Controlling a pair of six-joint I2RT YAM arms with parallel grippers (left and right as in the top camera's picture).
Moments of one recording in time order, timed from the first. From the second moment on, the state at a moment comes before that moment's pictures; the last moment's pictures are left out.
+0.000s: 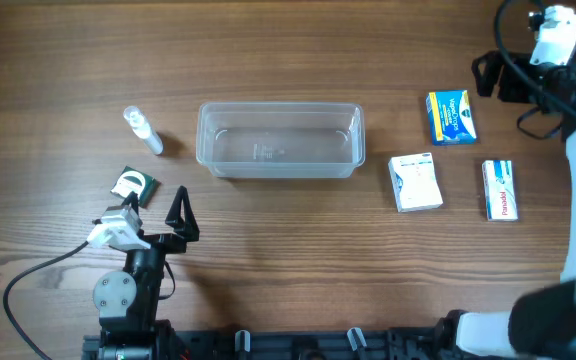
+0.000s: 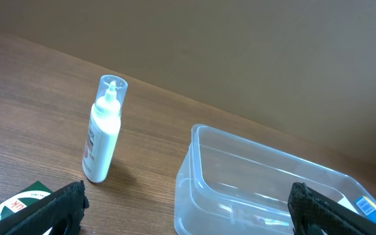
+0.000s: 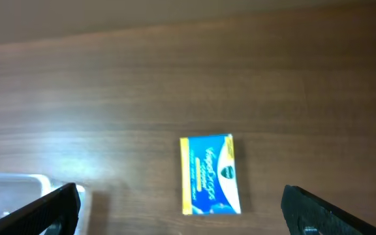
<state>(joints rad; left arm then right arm) 0.03 0.01 0.01 -0.07 0.09 -0.40 -0.28 1.59 1.50 -0.77 -0.28 -0.12</state>
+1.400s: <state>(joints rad) 0.03 0.01 0.01 -0.07 0.09 -0.40 -0.13 2.06 1.63 -0.78 0.01 -0.17</state>
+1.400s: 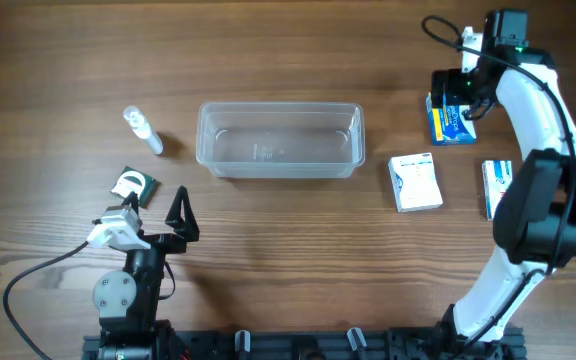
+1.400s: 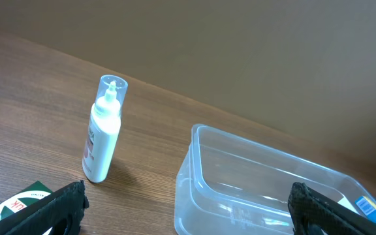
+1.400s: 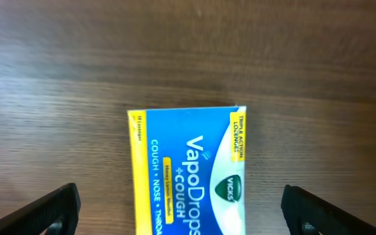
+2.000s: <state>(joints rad) 0.03 0.01 0.01 -0.07 0.09 -0.40 -0.15 2.13 1.63 -0.83 0.01 -0.14</state>
